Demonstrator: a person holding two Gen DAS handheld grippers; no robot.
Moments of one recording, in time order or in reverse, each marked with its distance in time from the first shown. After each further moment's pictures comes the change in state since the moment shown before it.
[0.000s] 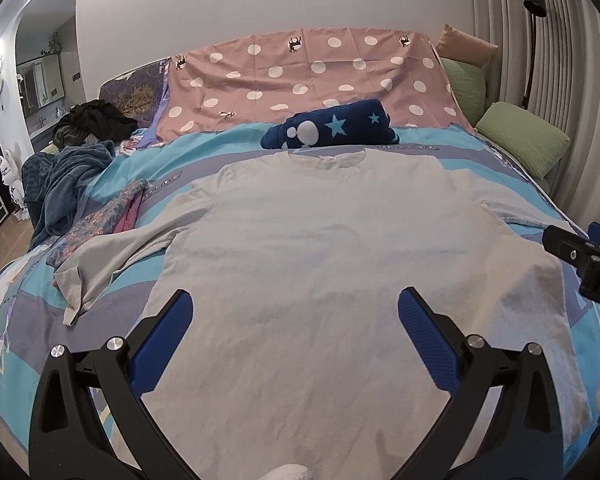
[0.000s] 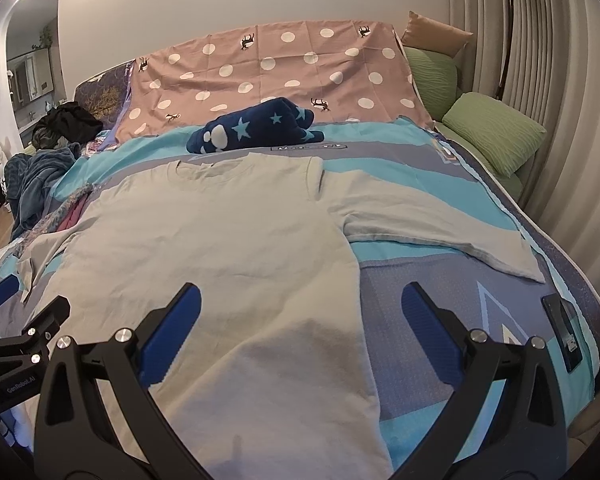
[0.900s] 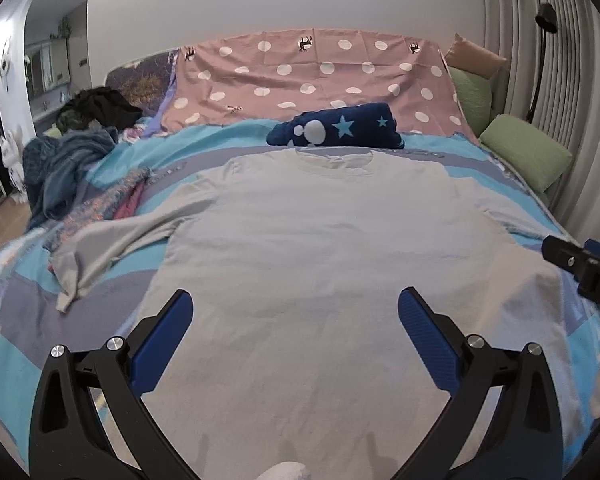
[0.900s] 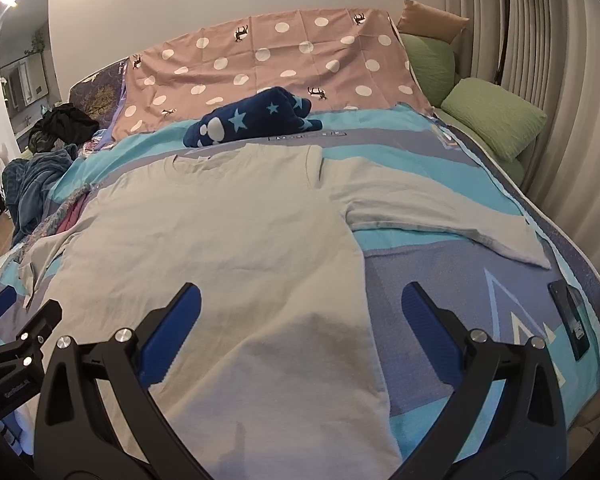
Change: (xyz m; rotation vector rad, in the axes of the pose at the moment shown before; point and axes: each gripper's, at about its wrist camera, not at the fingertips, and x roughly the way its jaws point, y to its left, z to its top) left arm 0.005 0.006 -0.008 -0.043 -0.007 0.005; right arm 0.011 0.001 -0.005 0.035 0.036 0.005
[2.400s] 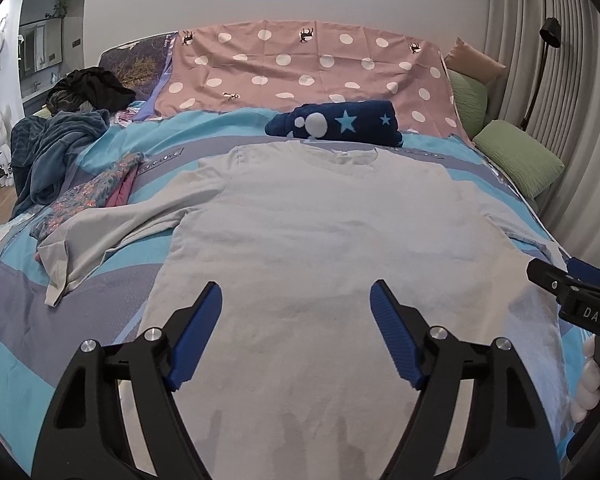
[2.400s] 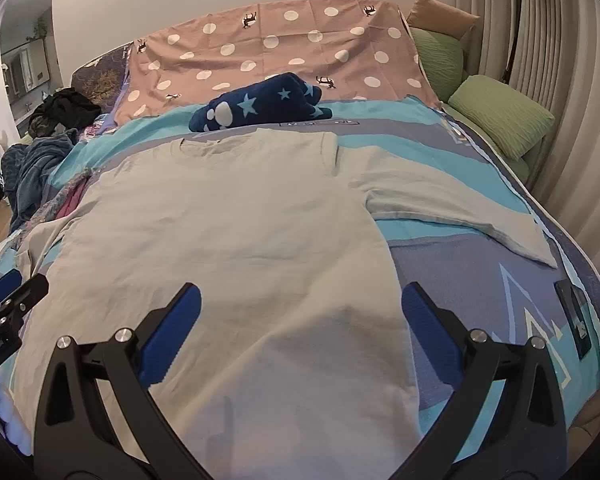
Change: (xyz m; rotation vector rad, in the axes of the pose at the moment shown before) left arm 0.008 0.037 0.005 -0.051 0.040 -0.080; right arm 0.010 0.022 -0.001 -0.030 0.038 -0.007
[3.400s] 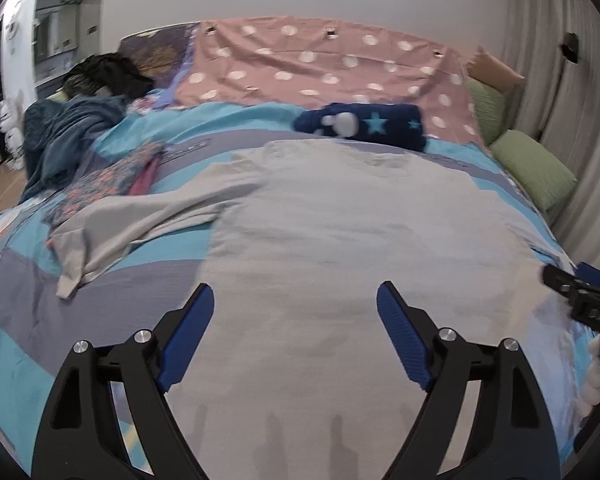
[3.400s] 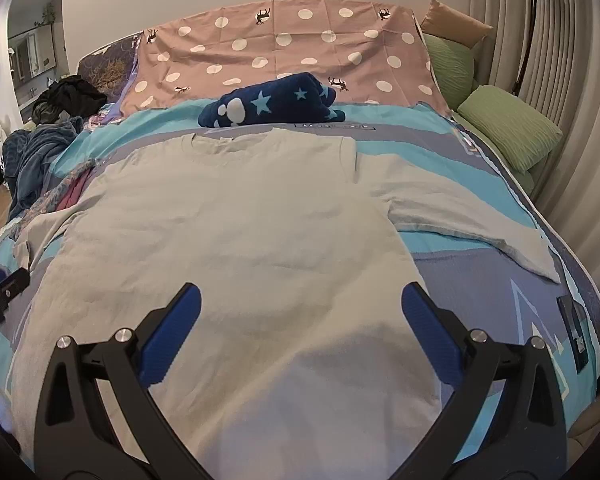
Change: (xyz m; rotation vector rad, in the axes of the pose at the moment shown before) left arm 0.007 0.054 0.001 -0.071 0.022 0.050; right arm 0.010 0.025 0.010 -0.049 0.003 -0.002
